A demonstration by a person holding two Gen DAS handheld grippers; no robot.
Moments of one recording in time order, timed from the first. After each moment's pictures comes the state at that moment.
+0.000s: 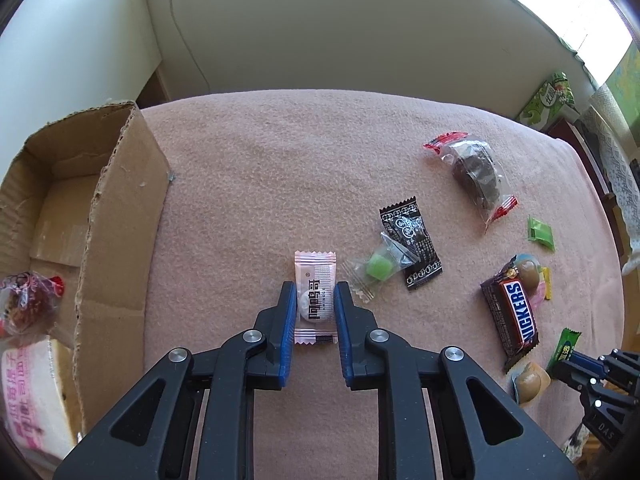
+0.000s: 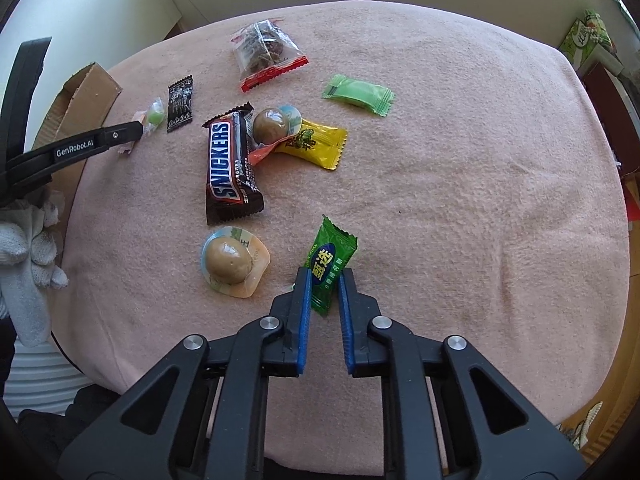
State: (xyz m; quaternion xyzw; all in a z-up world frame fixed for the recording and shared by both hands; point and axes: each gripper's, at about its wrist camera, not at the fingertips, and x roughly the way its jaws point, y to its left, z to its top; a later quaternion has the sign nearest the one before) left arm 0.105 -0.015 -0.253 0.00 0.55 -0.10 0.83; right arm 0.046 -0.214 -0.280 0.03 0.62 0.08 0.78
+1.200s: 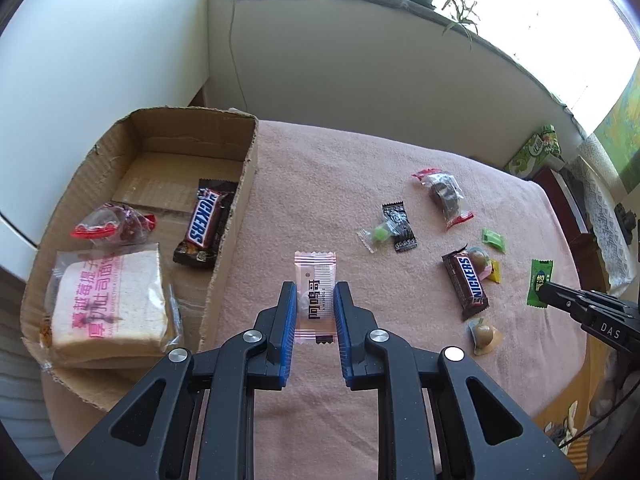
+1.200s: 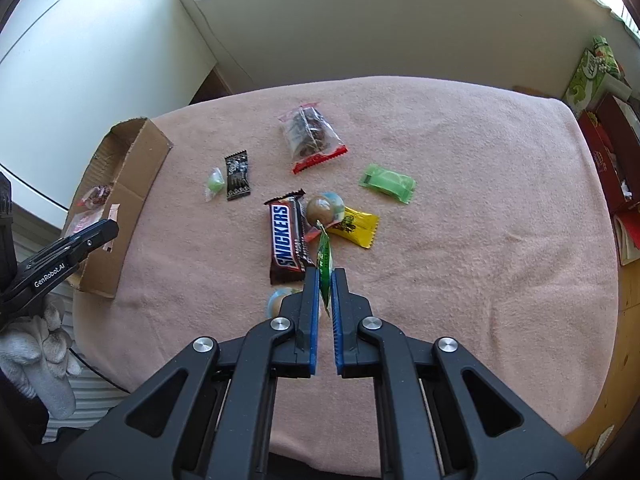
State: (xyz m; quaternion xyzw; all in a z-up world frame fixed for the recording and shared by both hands) left arm 0.029 0.048 -0.186 -0.07 0.50 -0.07 0.86; right arm 0.058 -0.224 -0.202 0.05 0.56 0.13 0.82
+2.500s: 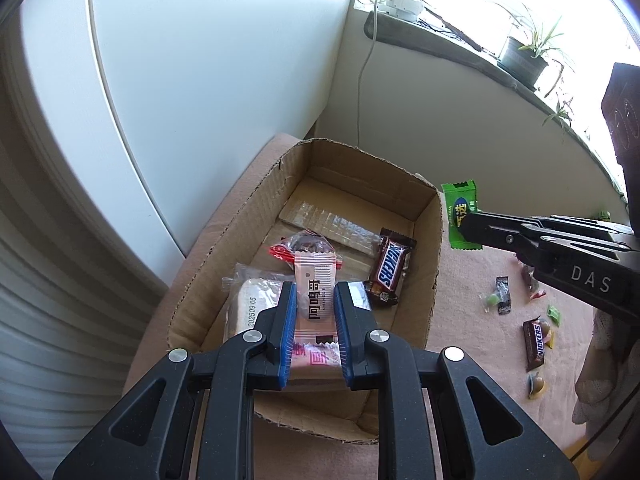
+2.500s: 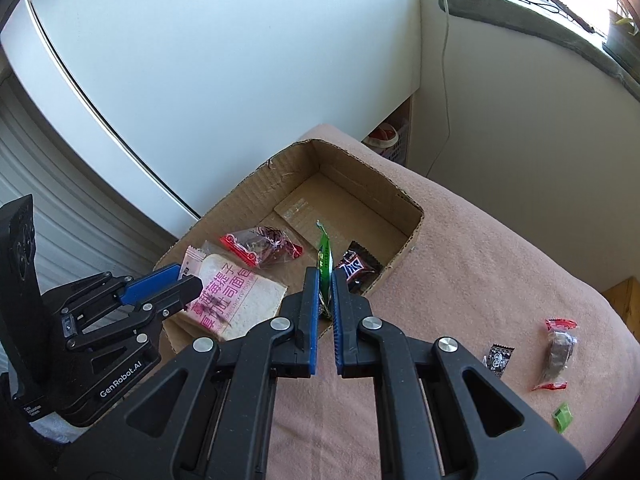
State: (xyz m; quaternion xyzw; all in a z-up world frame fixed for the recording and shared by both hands) left arm 0.019 0.181 -0.162 -0.12 0.46 0.07 0.88; right arm 0.127 0.066 -0.160 -0.10 0.50 0.36 0.78
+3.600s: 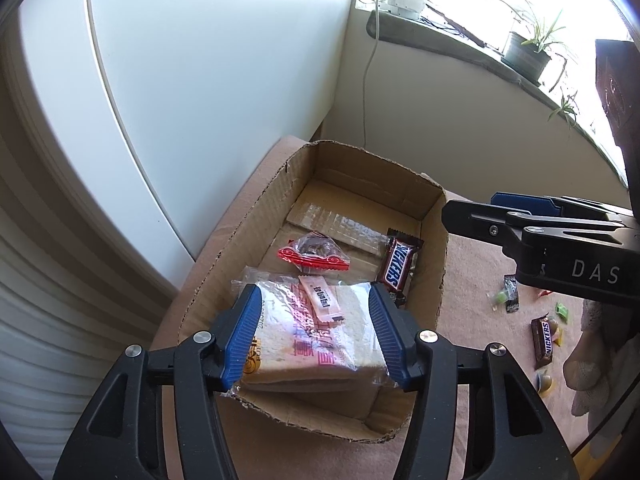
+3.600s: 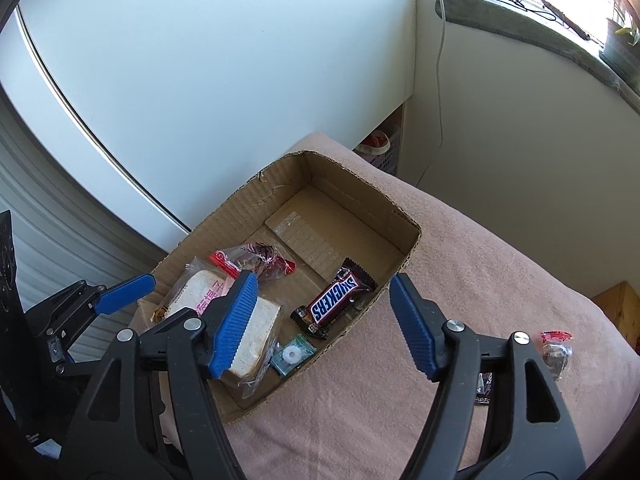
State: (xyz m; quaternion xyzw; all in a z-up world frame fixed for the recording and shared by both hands) left arm 0.018 0.177 -0.160 -0.11 0.46 0.08 0.88; right arm 0.134 0.071 -0.156 -0.10 0.49 0.34 0.80
